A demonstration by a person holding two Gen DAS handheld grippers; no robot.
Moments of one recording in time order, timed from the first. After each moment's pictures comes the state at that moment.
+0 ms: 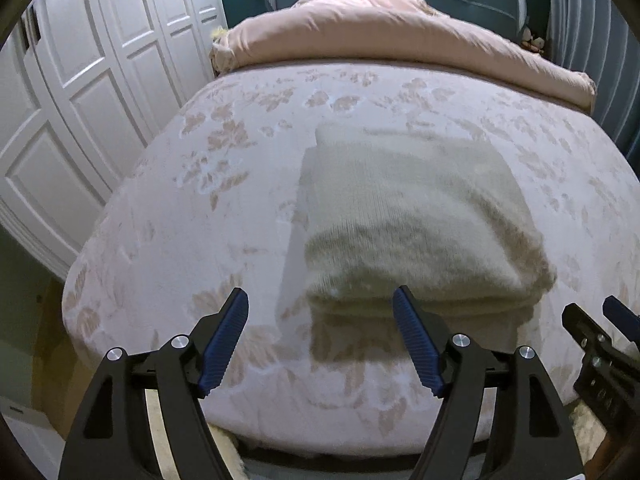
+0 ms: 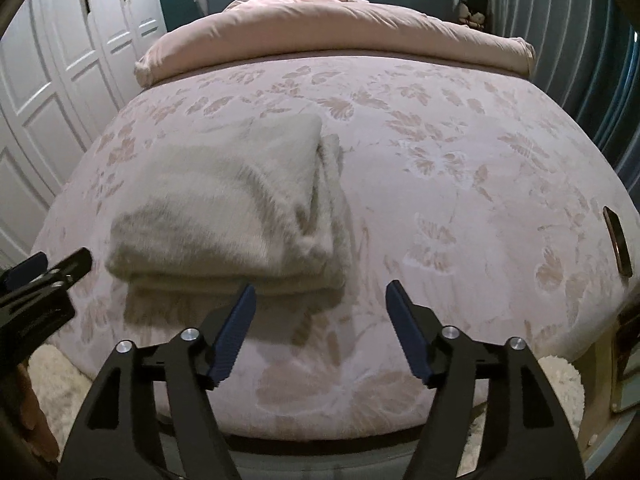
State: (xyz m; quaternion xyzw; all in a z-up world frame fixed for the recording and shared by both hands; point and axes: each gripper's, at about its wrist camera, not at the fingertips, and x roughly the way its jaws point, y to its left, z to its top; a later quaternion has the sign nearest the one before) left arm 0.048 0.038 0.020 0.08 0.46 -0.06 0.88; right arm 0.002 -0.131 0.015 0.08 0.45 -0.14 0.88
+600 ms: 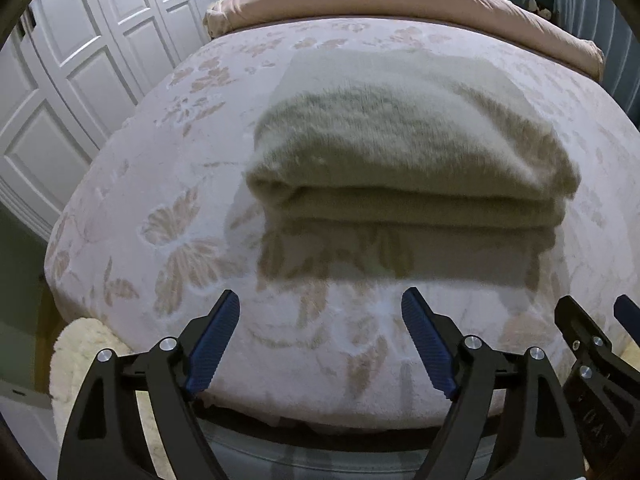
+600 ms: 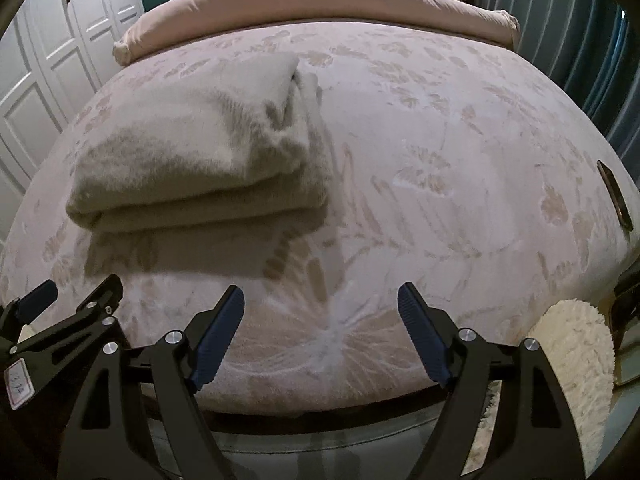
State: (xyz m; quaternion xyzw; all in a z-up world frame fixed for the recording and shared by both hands) left arm 0.008 0.010 -0.053 0.09 0.49 -0.04 0.86; right arm -0.027 -0.124 -0.042 0.09 0.47 -0.17 0.86
